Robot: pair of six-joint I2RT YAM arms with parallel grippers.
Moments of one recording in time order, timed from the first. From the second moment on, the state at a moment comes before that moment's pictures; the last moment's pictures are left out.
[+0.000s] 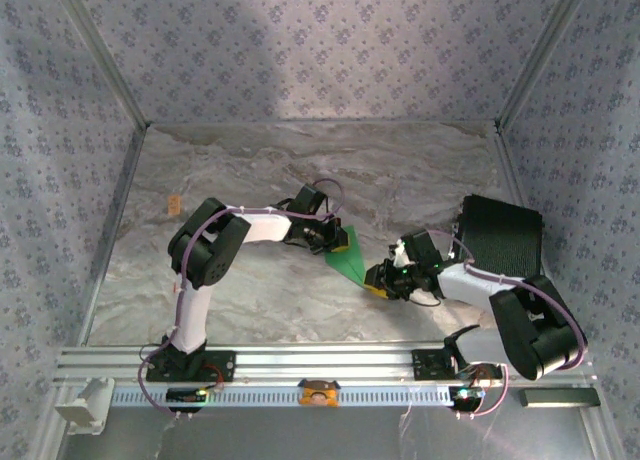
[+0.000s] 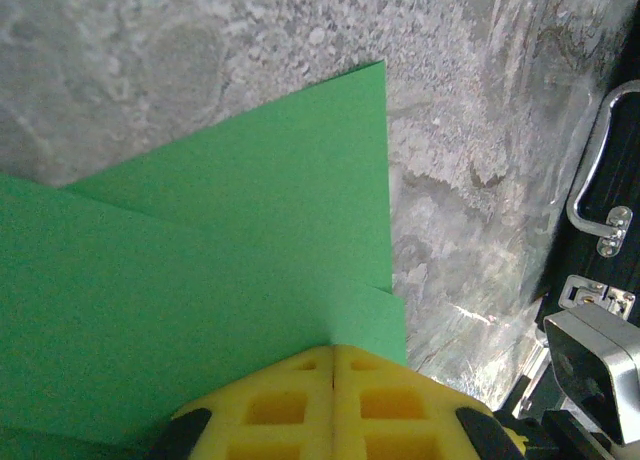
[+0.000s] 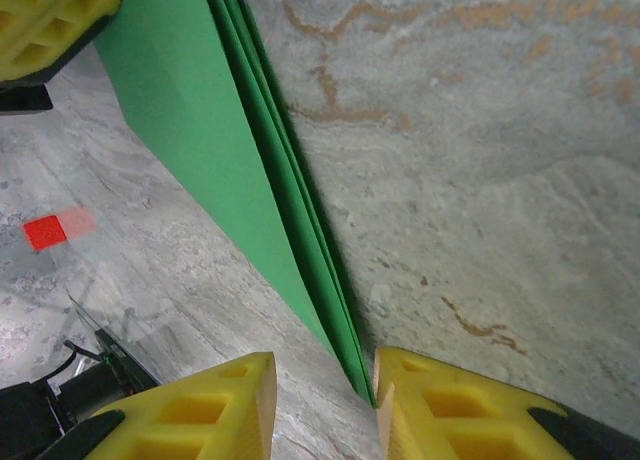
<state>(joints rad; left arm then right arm) -0.70 2.07 1.19 -0.04 0.62 -0.91 0.41 1.31 0.38 -0.10 -0.62 0.85</state>
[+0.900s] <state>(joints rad) -0.69 2.07 1.17 -0.01 0.64 -0.93 0.37 1.40 0.38 0.11 -0.69 0.86</state>
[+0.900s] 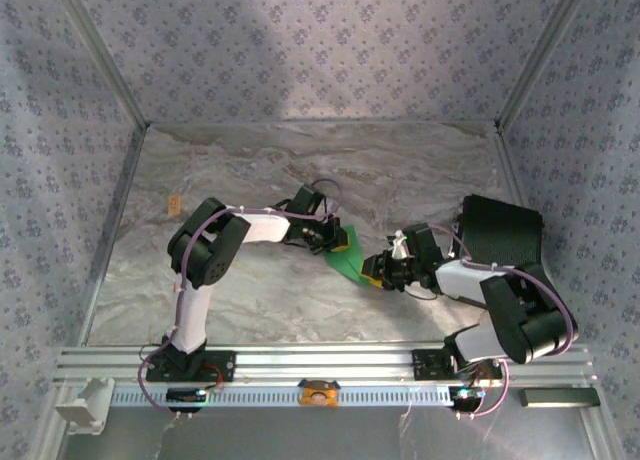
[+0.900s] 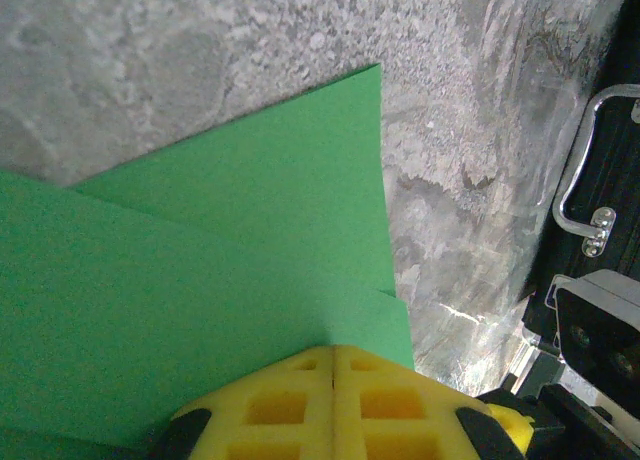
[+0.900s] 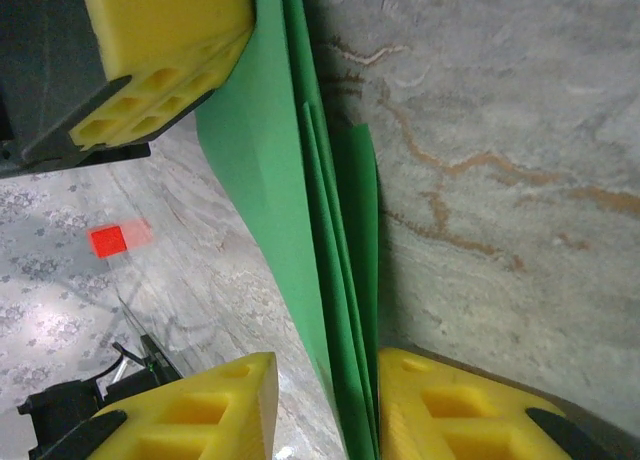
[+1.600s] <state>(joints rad) -0.69 2.07 1.17 0.01 0.64 -0.94 0.35 1.44 0.38 0.17 -0.73 0.85</state>
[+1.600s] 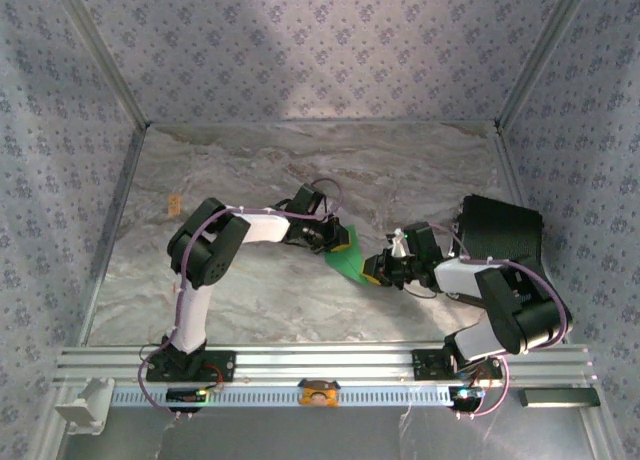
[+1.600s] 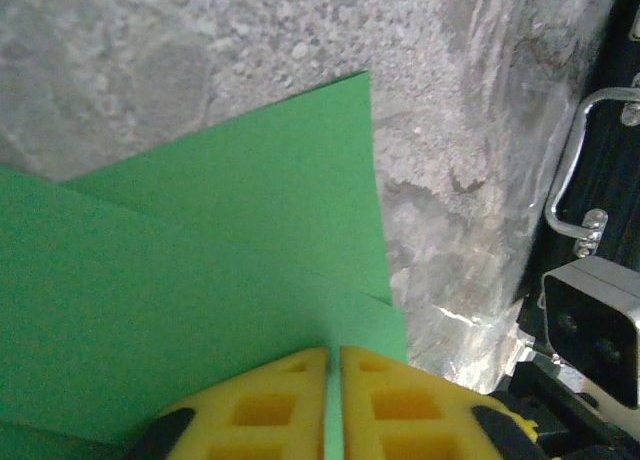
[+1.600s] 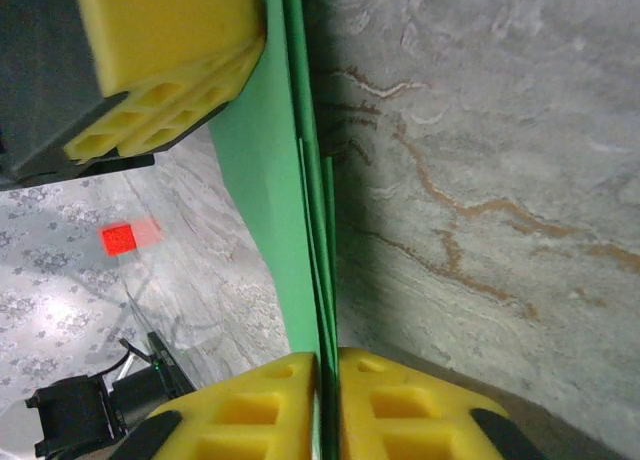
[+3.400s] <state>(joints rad) -0.57 1.14 0.70 -0.20 -0.15 -0.84 1.09 1.60 1.04 -0.82 0.72 0.39</state>
